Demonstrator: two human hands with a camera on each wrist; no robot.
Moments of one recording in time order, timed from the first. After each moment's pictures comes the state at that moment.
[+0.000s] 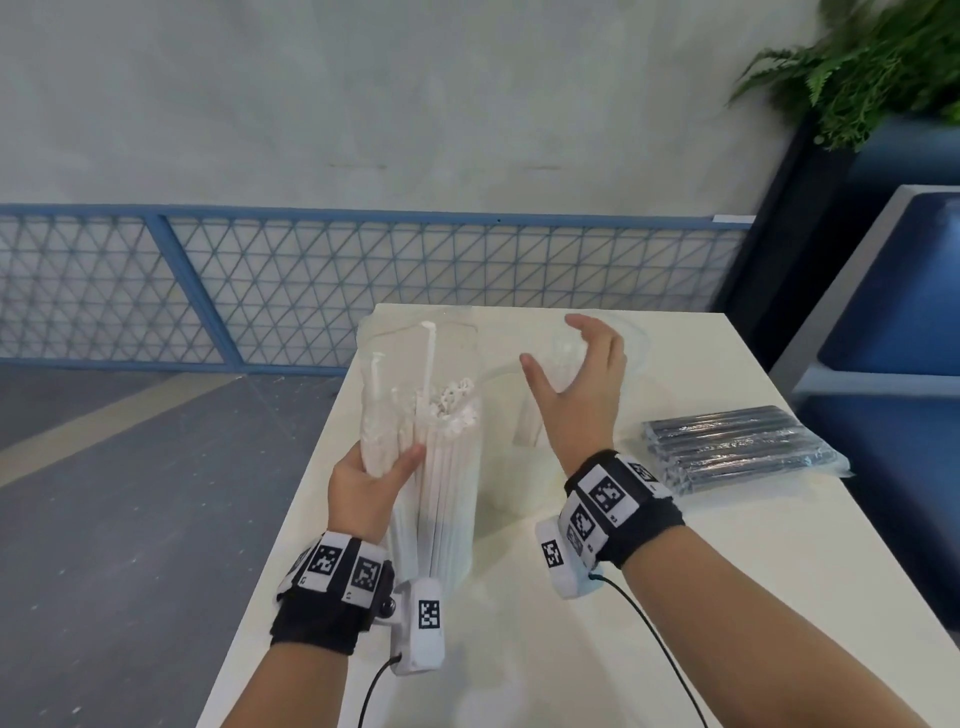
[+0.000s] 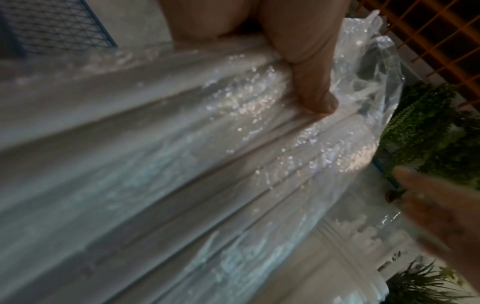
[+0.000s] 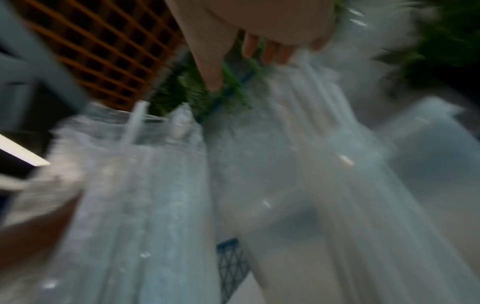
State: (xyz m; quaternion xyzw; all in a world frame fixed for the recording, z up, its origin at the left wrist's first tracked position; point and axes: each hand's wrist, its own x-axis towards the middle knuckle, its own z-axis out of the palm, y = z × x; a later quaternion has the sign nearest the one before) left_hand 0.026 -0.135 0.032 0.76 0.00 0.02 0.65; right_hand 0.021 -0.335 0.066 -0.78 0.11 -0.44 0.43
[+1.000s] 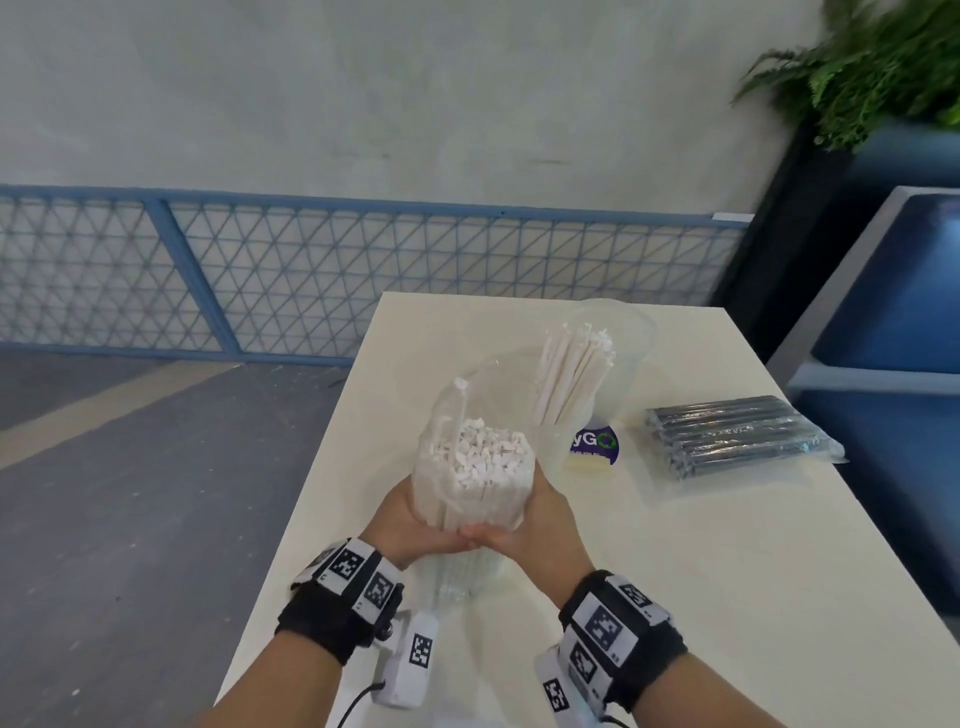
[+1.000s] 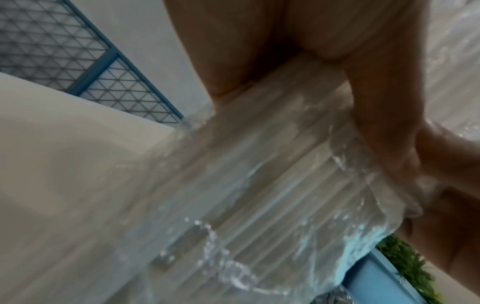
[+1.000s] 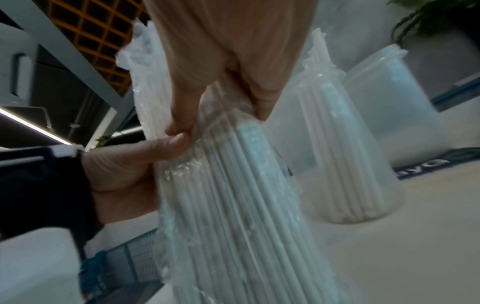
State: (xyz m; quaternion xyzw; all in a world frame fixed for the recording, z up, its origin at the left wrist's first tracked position) left_hand 0.002 -0.115 -0.008 0.70 -0.18 -0.22 0.65; right_hand -0.066 -0.268 0.006 -0.84 0.11 -0.08 0.53
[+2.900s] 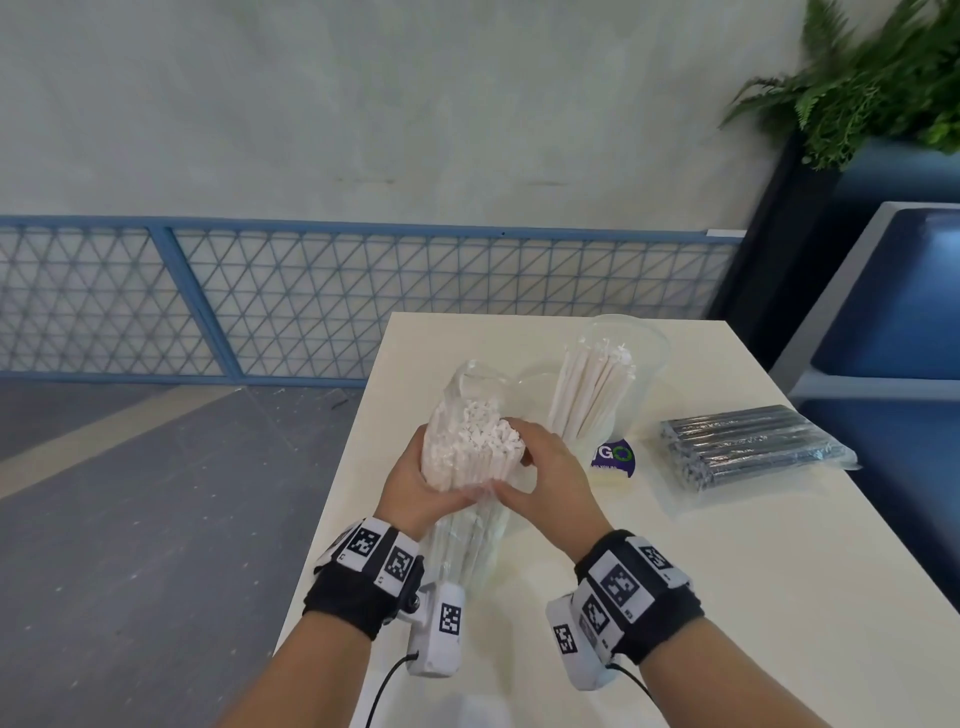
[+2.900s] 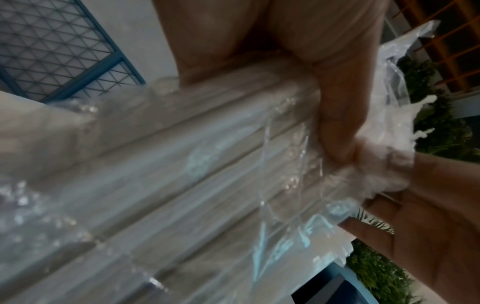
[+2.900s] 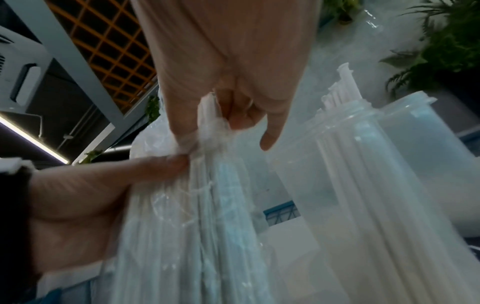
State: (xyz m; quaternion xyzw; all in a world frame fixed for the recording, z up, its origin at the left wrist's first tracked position) left_hand 0.039 -0.107 0.009 0.71 -0.17 -0.12 0.67; right_hand -0.030 -0.264 0.034 -0.91 0.02 -0.15 0.38
